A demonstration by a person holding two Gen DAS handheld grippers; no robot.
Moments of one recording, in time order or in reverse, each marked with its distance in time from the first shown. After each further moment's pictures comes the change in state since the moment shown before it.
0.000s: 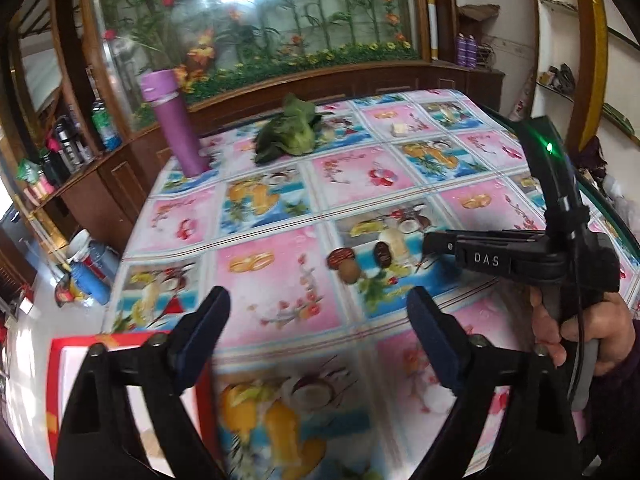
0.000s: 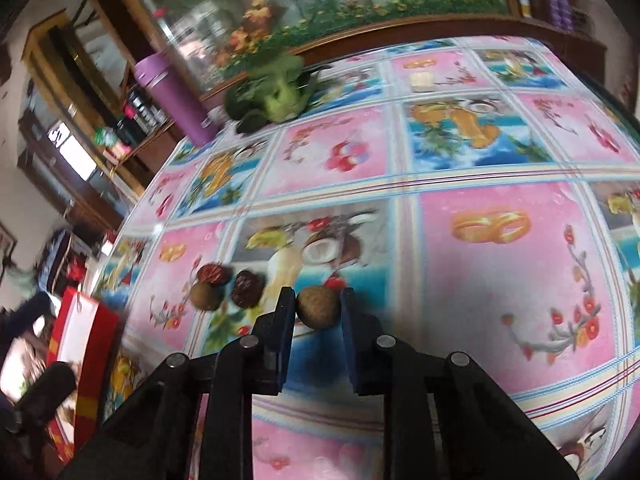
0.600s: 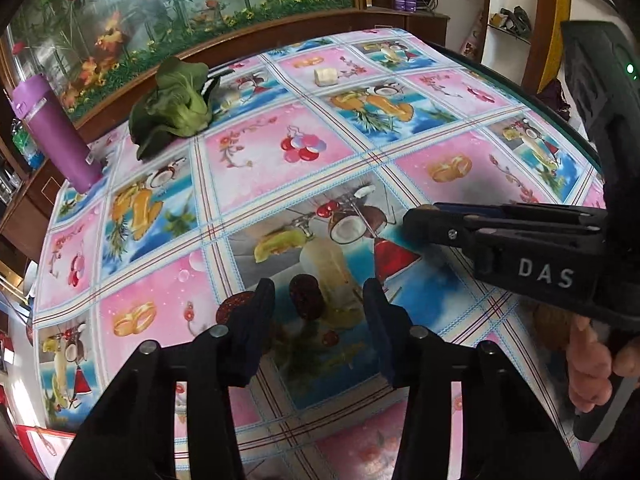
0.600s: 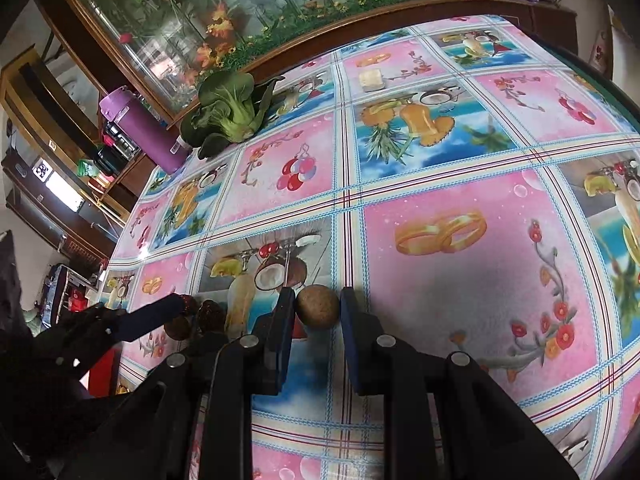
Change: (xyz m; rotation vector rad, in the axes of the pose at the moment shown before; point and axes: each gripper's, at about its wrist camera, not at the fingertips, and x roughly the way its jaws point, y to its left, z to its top) left arm 0.104 -0.049 0.032 0.156 0.155 -0.177; right arm -0.002 -0.029 0.012 0.108 0.001 -0.016
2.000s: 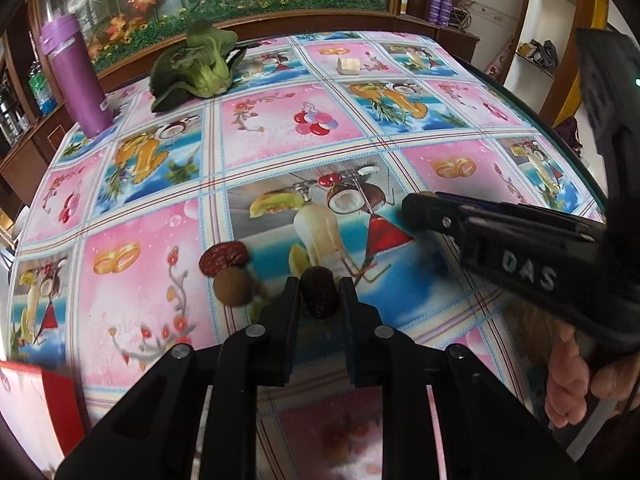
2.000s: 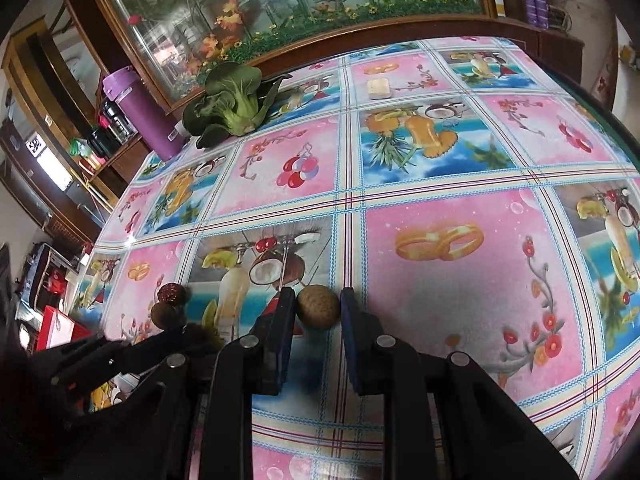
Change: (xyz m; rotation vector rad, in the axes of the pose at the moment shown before) left arm -0.010 -0.002 -0.024 -0.188 0.000 -0.011; right arm 0.001 0.010 -0.004 -0.085 -0.020 -0.071
